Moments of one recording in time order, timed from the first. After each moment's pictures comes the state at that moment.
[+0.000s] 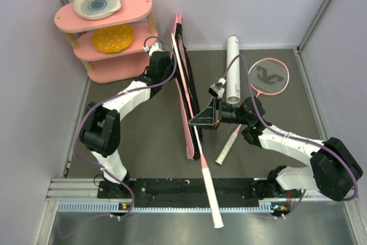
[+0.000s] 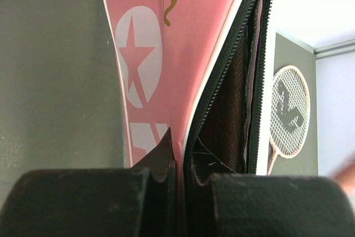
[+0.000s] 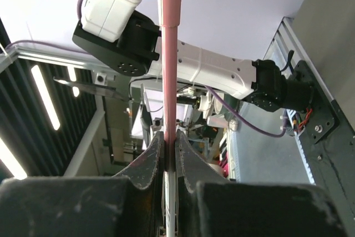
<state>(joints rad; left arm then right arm) -0.43 1.76 1.32 0.02 -0.10 -0.80 0.70 1.24 0.60 0.84 -0.81 1.55</state>
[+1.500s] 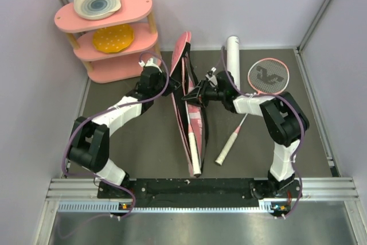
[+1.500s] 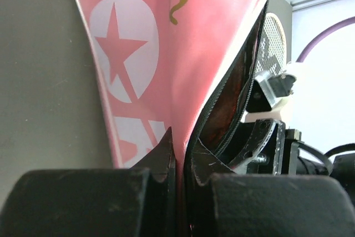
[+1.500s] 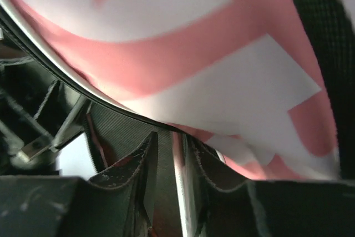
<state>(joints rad) -0.42 1.56 1.02 0.10 0.10 -0.88 0.51 1.90 1.01 0.57 -0.73 1.39</state>
